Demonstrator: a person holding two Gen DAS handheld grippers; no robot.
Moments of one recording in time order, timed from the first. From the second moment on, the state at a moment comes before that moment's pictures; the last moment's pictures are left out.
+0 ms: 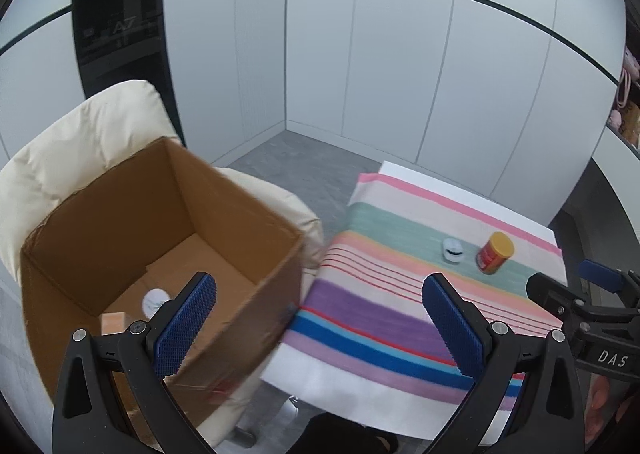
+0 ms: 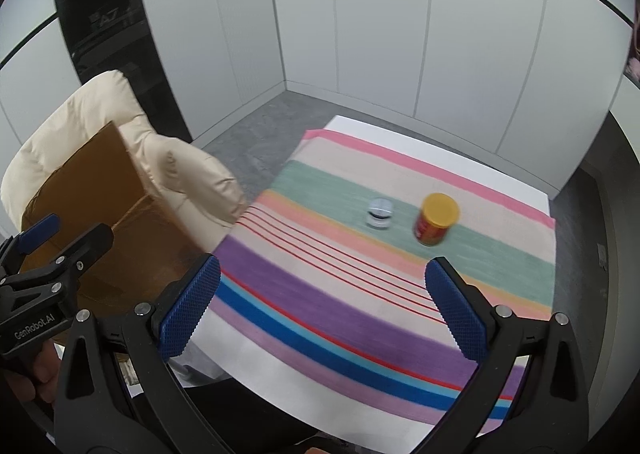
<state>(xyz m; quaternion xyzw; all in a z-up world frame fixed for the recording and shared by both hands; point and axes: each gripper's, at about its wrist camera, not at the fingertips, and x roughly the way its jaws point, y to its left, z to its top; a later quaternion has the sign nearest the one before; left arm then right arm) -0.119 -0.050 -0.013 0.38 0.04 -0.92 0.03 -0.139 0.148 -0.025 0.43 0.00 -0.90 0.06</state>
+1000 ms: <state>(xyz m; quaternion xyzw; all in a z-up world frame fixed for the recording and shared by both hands) -0.156 0.081 -0.043 0.42 0.00 -0.91 -0.06 -0.116 0.292 -0.051 0.45 -0.06 -0.89 -0.05</state>
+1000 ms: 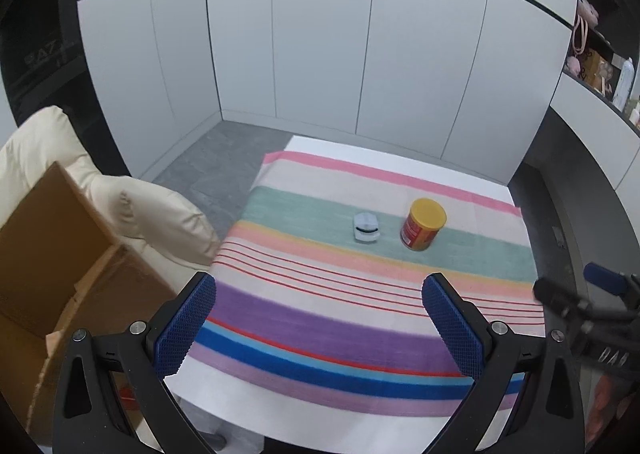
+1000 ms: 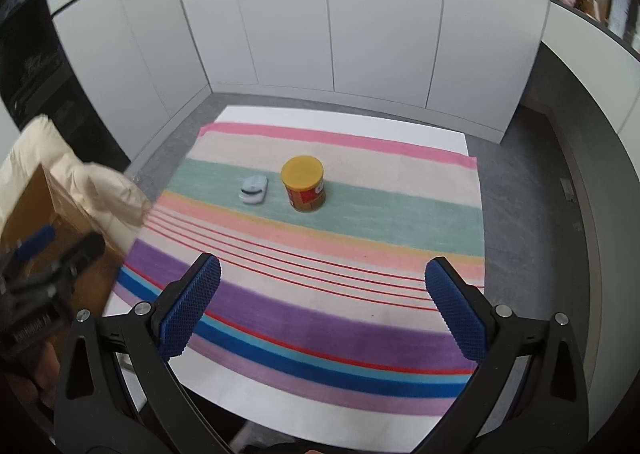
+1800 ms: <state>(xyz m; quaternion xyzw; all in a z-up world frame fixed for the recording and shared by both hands) -0.268 0.097 -0.187 0.50 0.01 -0.87 -0.05 -0.246 0.295 -0.206 0.50 -0.01 -0.87 -0.03</state>
